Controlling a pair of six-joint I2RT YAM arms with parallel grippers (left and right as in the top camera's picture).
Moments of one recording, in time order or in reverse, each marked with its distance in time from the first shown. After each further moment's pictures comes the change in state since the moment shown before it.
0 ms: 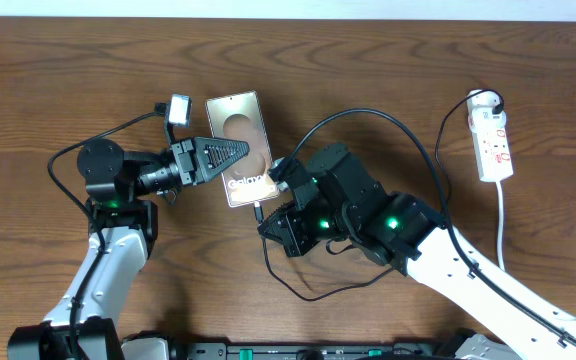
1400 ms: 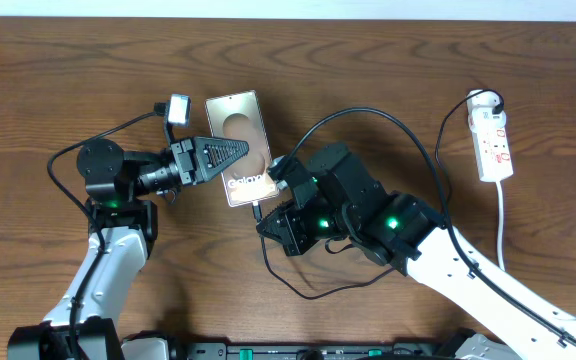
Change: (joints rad) left arm 0.000 0.000 0.000 0.000 -0.001 -0.005; right arm -0.001 0.000 0.000 0.019 -0.004 0.005
